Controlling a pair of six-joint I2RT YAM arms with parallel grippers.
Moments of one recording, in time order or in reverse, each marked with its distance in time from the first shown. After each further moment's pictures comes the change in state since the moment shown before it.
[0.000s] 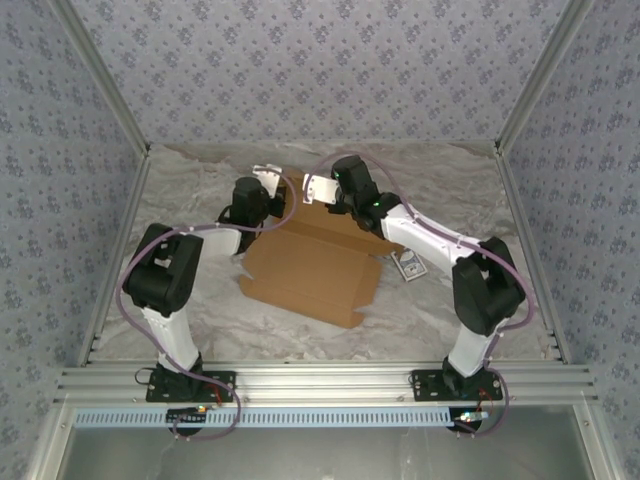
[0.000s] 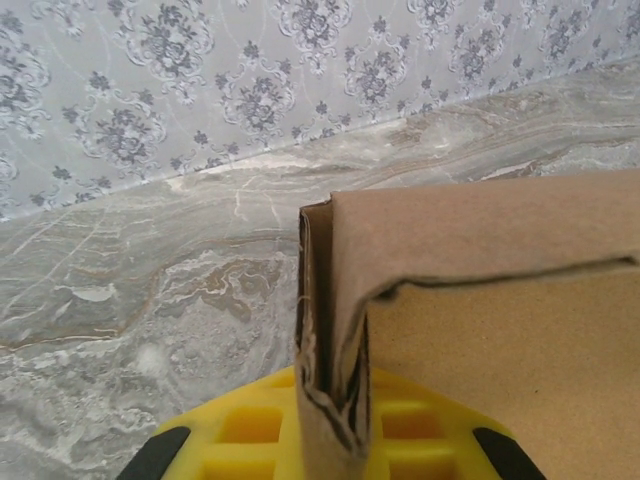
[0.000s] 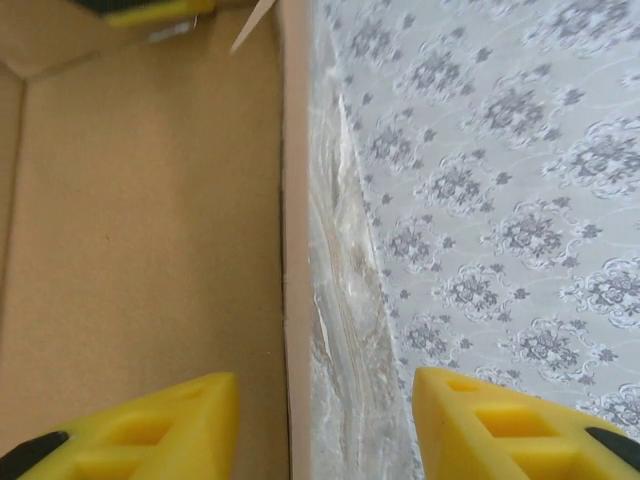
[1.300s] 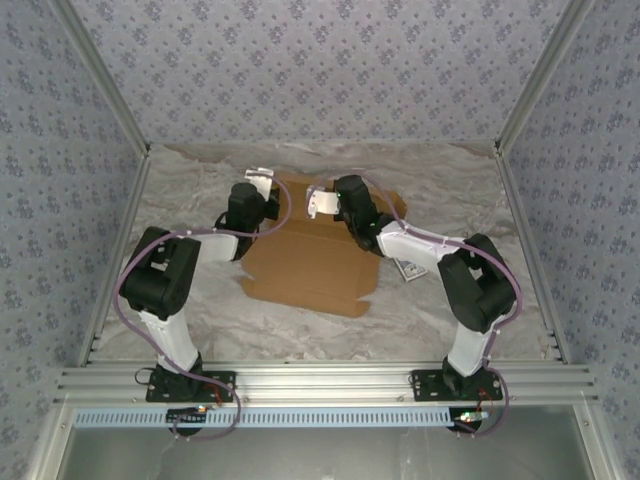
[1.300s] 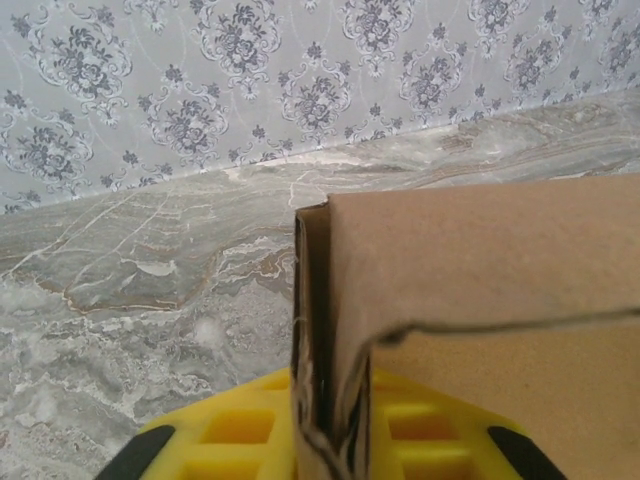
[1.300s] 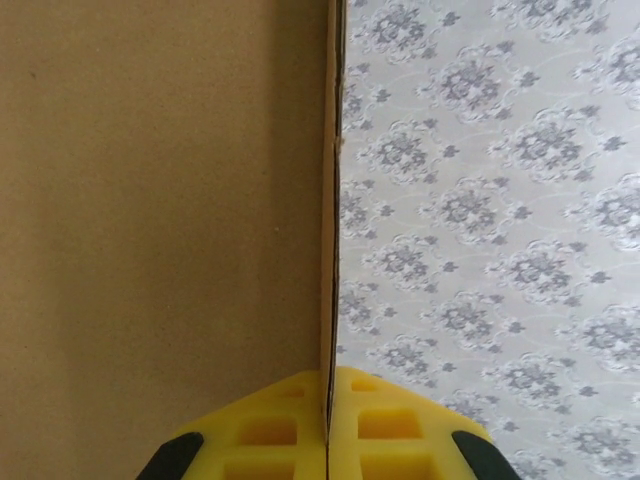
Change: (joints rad) left arm 0.007 -0.027 -0.069 0.065 -0.078 -0.034; right arm 0.017 0.047 -0.204 0.387 0.192 -0.259
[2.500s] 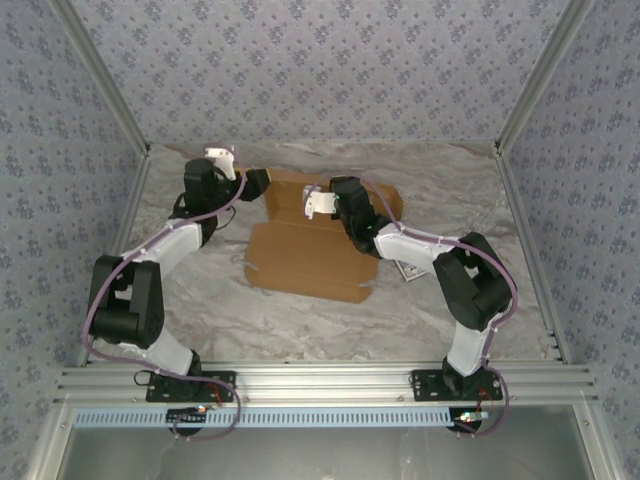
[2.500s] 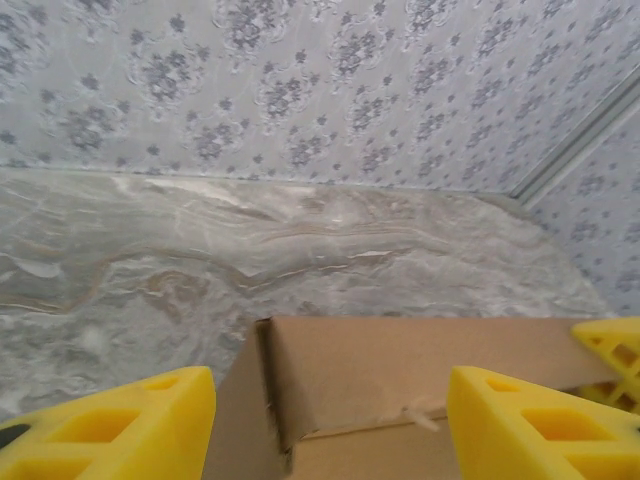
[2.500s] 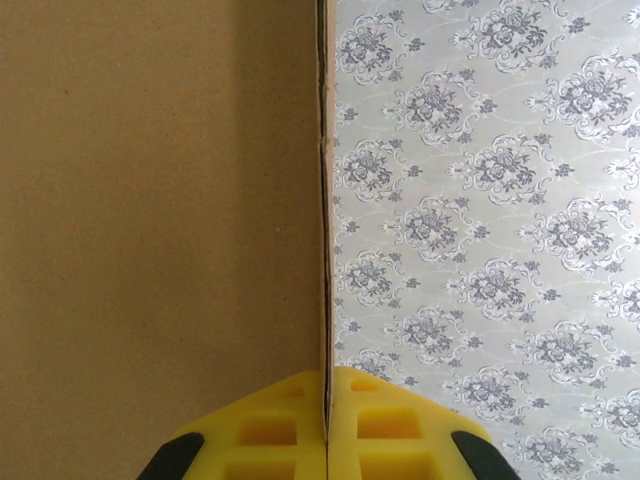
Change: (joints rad) left arm 0.198 -0.223 0.111 -0.322 0.512 -0.364; right arm 0.008 0.020 -0.010 0.097 0.011 -0.066
